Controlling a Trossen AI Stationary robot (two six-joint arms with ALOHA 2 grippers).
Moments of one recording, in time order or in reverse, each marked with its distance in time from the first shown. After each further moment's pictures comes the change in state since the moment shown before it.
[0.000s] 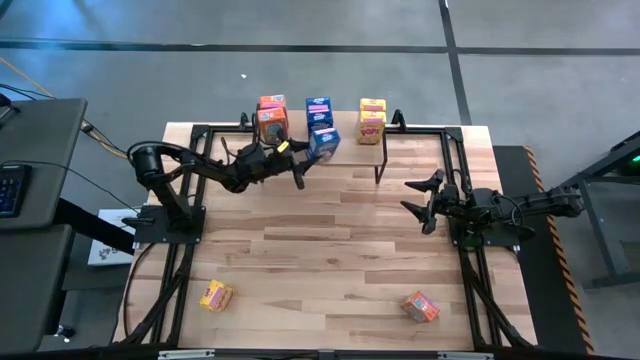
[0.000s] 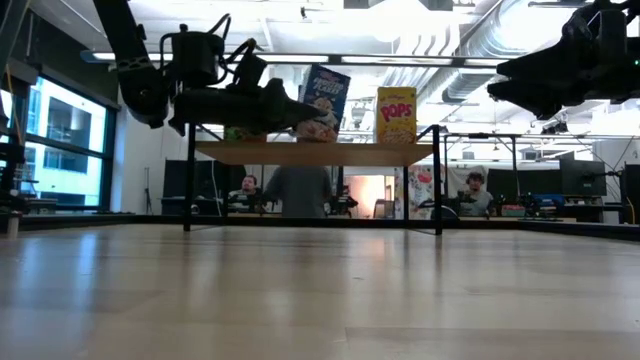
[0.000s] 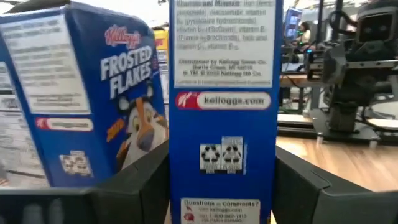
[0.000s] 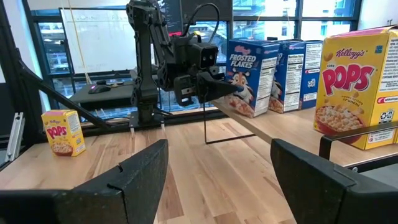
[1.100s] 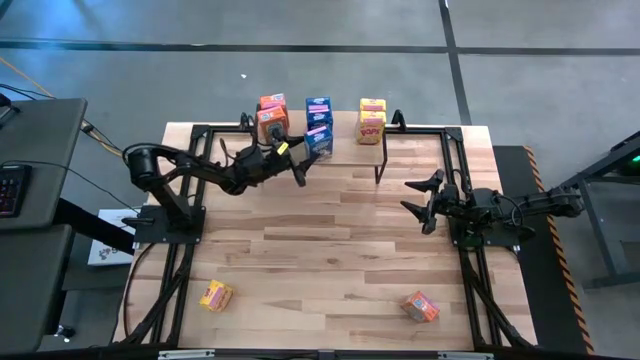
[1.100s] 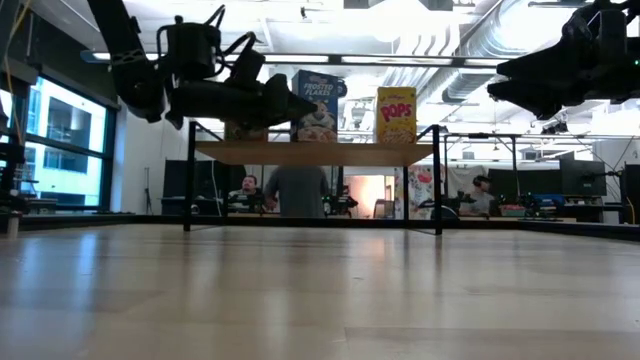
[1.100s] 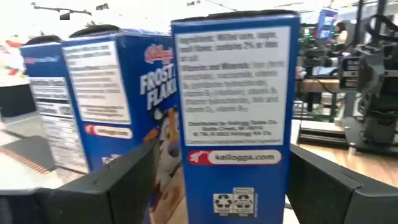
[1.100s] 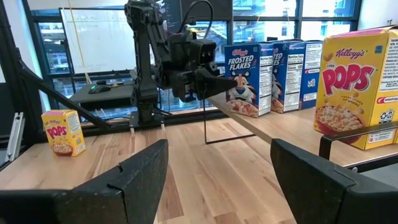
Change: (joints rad) left arm -0.039 -0.039 -0.011 -0.016 -0.160 0.010; right arm 0.000 0.000 0.000 0.000 0.000 0.000
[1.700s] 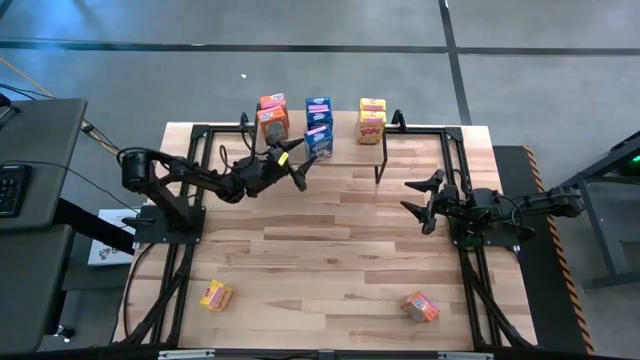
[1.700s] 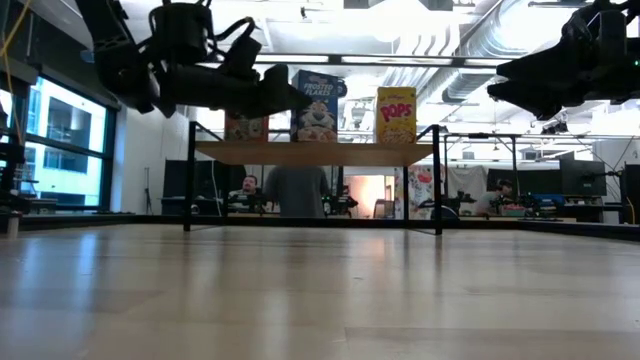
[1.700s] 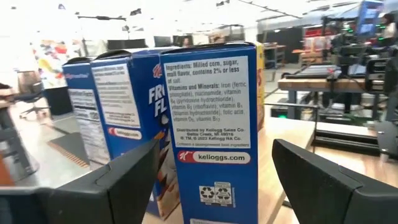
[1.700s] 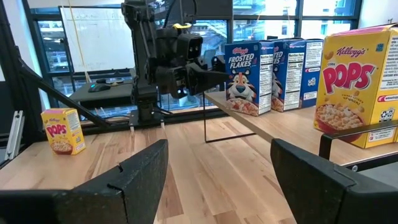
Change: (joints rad) left arm -0.122 -0.057 -0.028 -0.009 -0.255 0.052; right arm 0.000 0.002 0.000 -0.005 0.000 0.000
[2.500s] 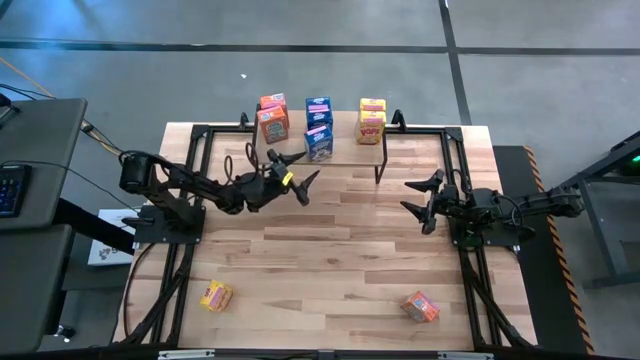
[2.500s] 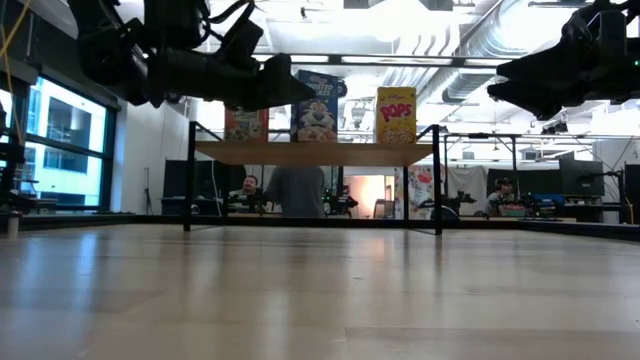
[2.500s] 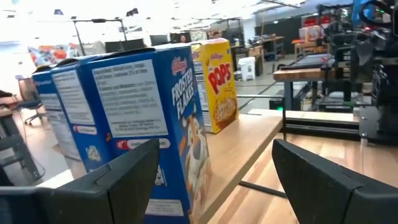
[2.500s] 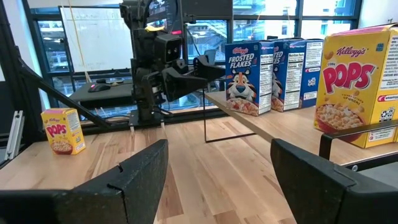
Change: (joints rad) left arm -0.157 0.000 0.001 -0.013 -0.167 0.063; right arm 0.000 0.000 0.000 0.000 0.000 0.000
